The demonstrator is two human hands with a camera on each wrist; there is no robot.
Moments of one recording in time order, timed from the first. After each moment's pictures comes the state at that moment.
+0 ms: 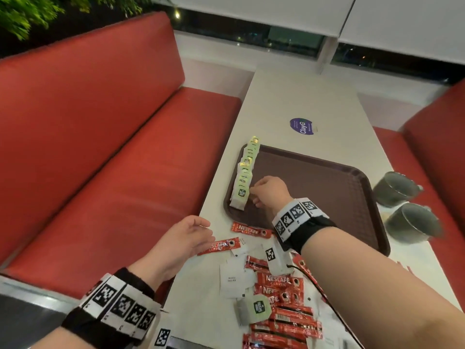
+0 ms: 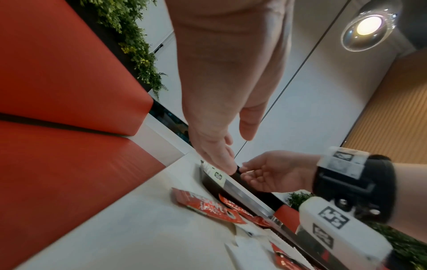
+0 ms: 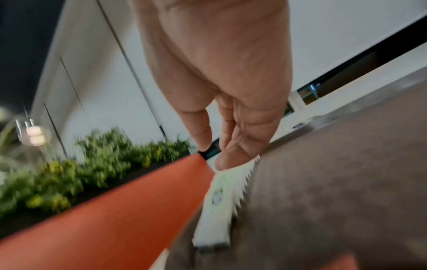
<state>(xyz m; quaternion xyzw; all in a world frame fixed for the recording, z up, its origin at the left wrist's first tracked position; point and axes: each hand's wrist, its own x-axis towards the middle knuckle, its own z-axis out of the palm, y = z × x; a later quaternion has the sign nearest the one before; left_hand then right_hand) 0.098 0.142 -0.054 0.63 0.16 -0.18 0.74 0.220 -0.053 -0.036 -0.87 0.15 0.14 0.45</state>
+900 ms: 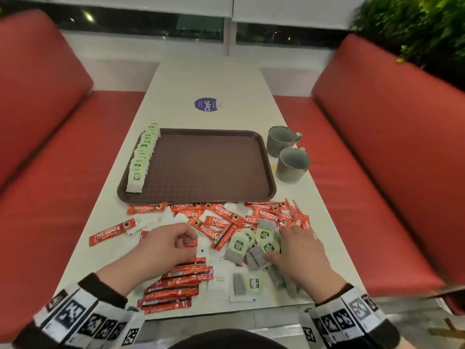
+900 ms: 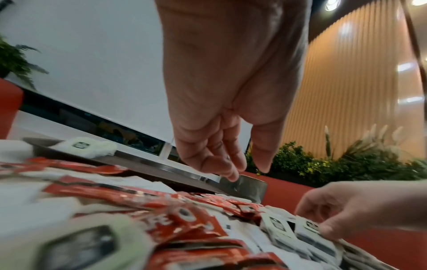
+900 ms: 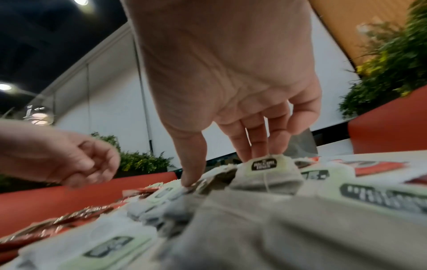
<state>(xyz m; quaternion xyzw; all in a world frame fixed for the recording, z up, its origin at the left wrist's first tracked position) 0.035 -0.025 -0.028 0.91 -0.14 -0.22 0.32 -0.038 -0.289 -0.052 -0.98 0.14 0.09 0.08</state>
